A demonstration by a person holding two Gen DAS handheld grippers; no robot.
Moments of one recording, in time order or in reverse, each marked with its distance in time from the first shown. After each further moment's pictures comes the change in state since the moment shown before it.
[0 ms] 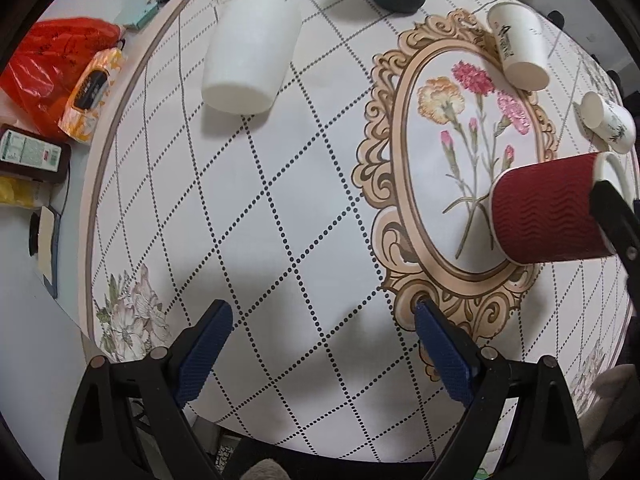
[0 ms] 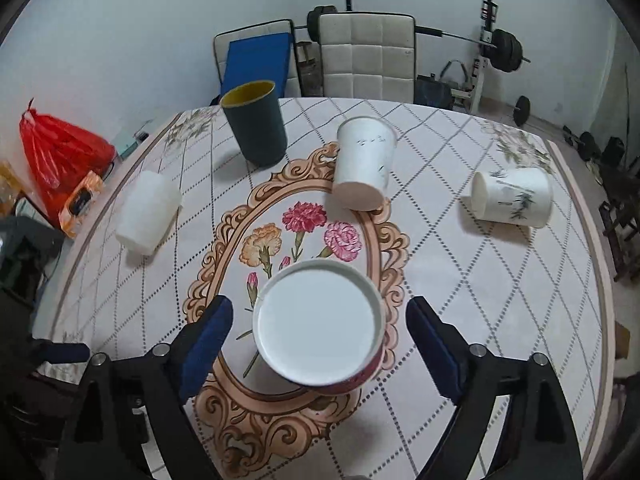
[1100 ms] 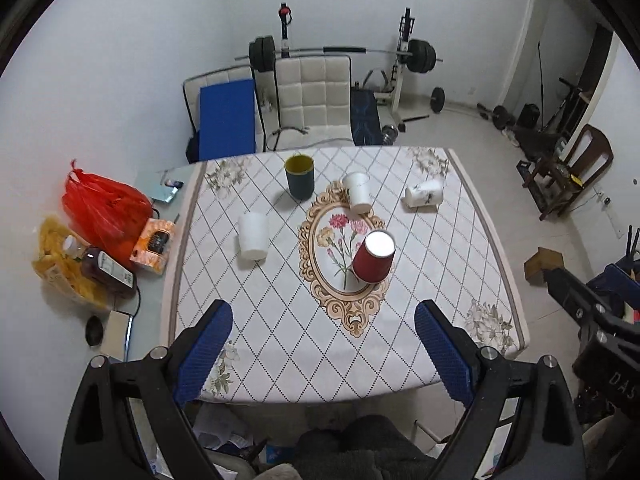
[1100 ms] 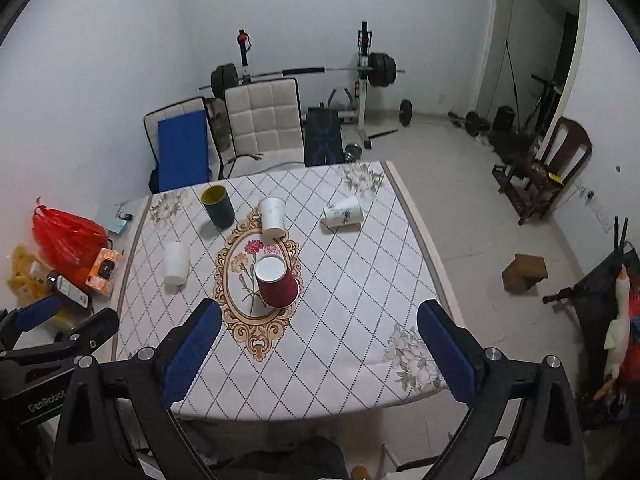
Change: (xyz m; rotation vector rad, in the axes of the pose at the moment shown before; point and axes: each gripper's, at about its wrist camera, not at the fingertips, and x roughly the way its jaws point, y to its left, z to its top) left arm -0.314 0.025 -0.151 0.243 -0.534 -0.163; right arm -0.392 0.030 -0.038 0.232 -0.098 -0.273
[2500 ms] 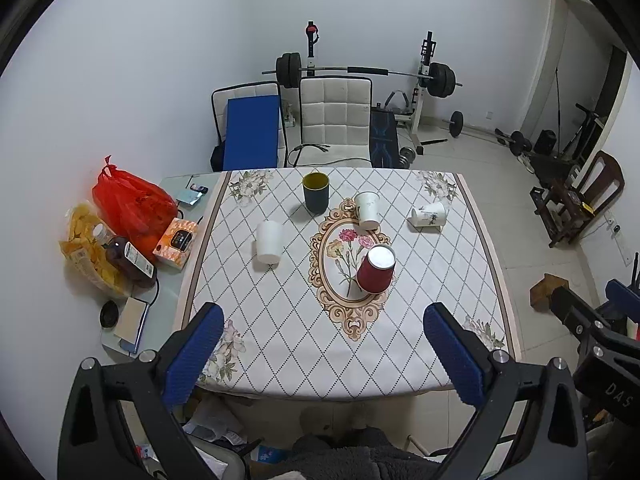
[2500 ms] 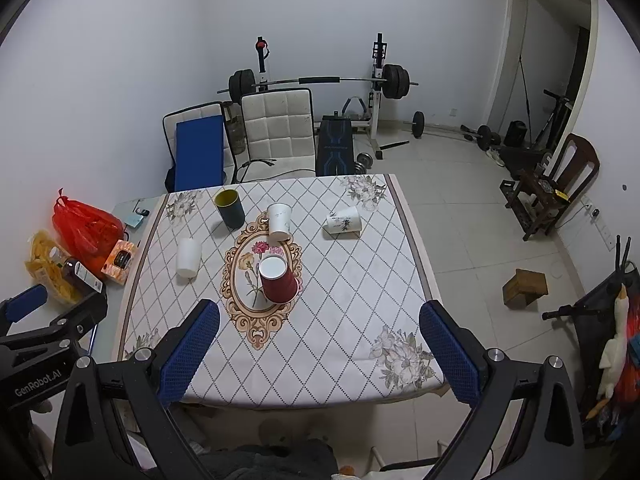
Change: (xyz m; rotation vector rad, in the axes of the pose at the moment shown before) left arm -0.050 -0.007 -0.015 -0.069 -0.061 0.052; right arm -0.050 -0.028 0.011 -0.054 -0.010 0.043
